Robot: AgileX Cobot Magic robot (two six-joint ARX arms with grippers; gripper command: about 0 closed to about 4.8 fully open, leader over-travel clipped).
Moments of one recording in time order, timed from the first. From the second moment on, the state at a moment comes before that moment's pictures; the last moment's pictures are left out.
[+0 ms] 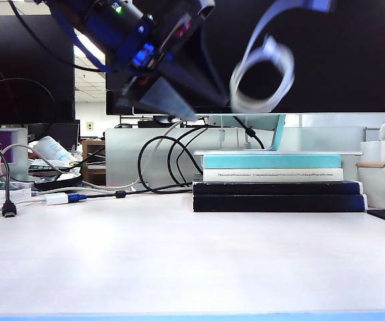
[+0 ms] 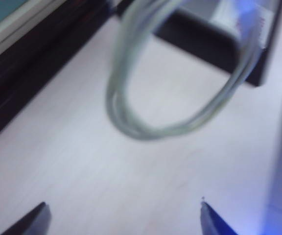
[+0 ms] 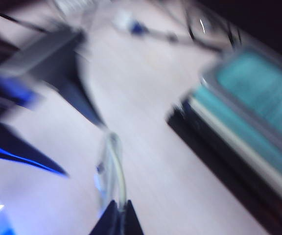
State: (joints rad) left arm -0.64 1.58 1.18 -0.31 0.50 0.24; right arm 0.22 1.16 1.35 -0.85 -0.58 -0.42
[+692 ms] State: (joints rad) left arm -0.68 1.59 1.18 0.08 0.96 0.05; right arm 0.22 0.99 1.35 -0.89 -0.65 -0.37
